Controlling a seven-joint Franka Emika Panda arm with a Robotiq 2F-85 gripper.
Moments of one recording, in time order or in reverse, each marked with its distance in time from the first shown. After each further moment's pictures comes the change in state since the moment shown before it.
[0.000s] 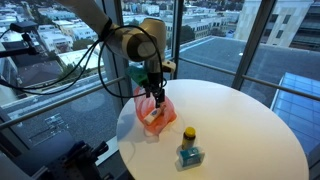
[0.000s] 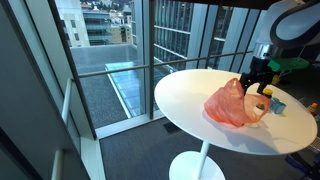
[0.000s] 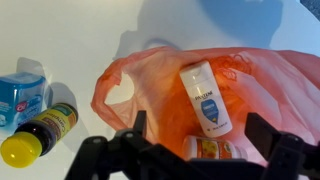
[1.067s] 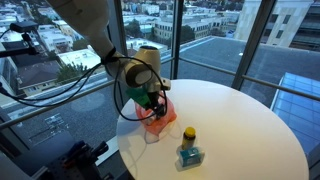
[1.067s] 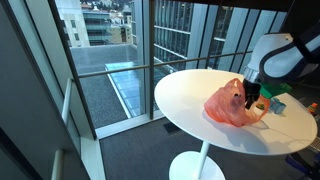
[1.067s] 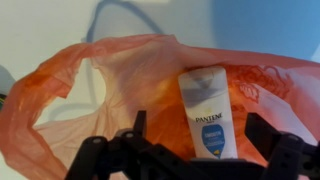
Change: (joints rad) arm 0.024 0.183 0.001 -0.061 0.000 0.316 -0.135
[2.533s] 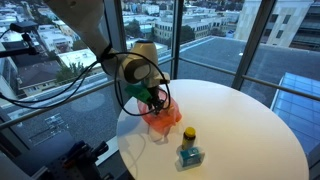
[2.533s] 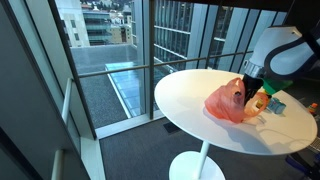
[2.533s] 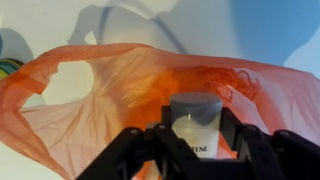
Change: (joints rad) arm 0.035 -0.054 -0.028 -0.020 -0.070 0.026 -0.019
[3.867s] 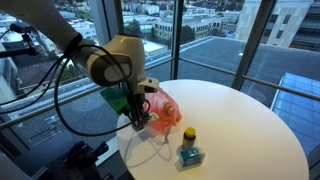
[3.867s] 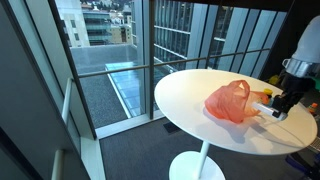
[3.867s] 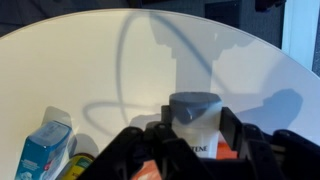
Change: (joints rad) arm -0.080 -0.362 -0.025 -0.325 -0.018 -0.149 0.022
